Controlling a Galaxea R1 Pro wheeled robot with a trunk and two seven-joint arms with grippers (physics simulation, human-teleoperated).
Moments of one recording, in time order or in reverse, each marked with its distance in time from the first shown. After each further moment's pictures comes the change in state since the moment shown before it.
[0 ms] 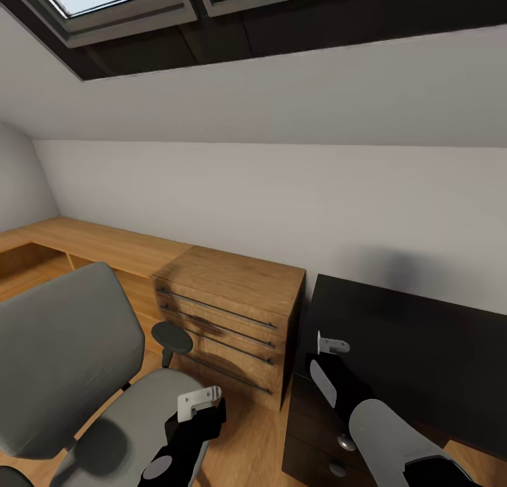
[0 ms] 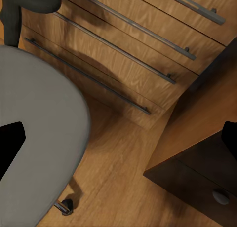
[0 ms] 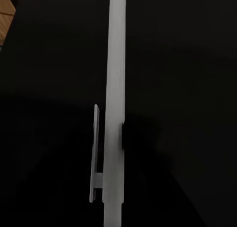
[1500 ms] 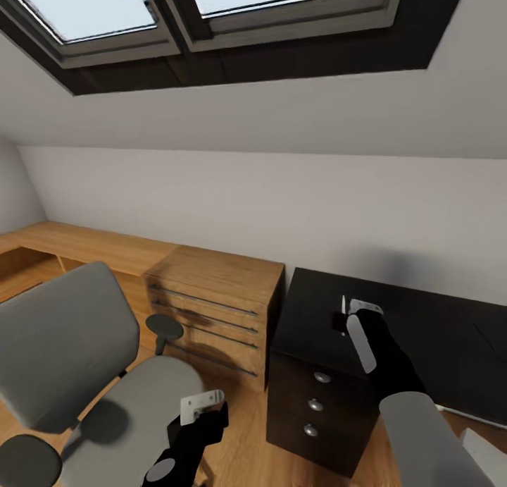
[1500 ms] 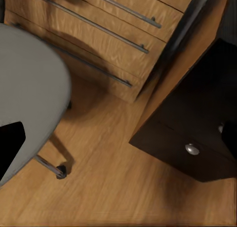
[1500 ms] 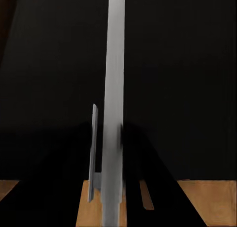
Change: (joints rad) left arm 0.000 -0.005 -0.014 0.015 0.007 0.005 0.000; right arm 0.039 -0.082 -0.185 -0.560 -0.050 0.394 -0.010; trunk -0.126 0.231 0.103
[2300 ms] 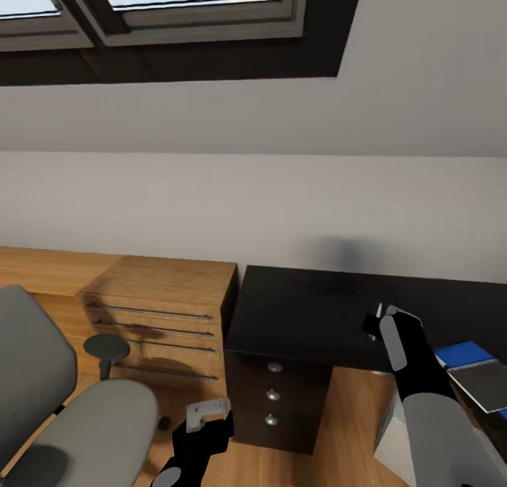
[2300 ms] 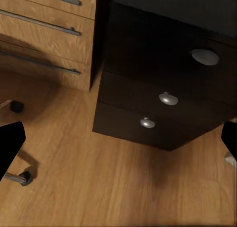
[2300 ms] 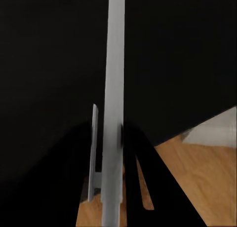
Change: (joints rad) left arm 0.000 0.000 -0.047 0.022 -0.006 -0.001 0.000; right arm 0.002 -0.051 -0.229 -0.008 0.005 -0.010 -0.010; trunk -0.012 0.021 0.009
